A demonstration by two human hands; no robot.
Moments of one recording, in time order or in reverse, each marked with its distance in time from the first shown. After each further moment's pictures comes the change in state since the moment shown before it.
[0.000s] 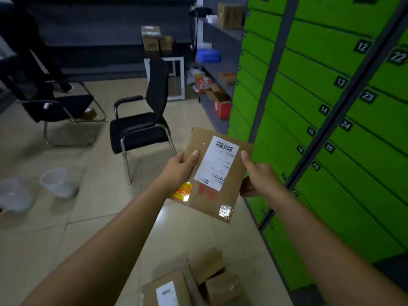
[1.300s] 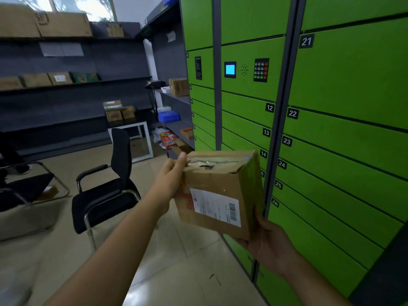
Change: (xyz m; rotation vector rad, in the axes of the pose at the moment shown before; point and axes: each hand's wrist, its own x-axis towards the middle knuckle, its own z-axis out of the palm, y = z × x) left_hand -0.011 0.175 0.077 0.010 -0.080 0.198; right_hand -0.030 0.038 -0.111 1.106 -0.346 -0.095
